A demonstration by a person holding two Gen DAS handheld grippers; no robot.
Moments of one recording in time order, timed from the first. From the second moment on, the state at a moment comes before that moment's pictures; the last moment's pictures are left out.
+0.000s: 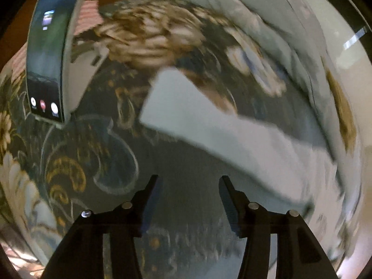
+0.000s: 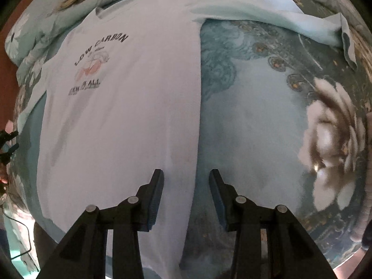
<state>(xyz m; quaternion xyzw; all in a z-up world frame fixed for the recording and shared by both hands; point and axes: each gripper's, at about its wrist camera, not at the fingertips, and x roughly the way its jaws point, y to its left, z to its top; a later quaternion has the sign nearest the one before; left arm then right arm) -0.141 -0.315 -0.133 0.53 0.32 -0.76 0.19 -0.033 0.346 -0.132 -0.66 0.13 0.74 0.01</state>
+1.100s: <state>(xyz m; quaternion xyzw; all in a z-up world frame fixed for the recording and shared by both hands) -0.228 -0.234 -0.017 0.43 0.25 -0.85 0.18 -0.037 0.384 -0.144 -0.56 0.31 0.77 -0.02</state>
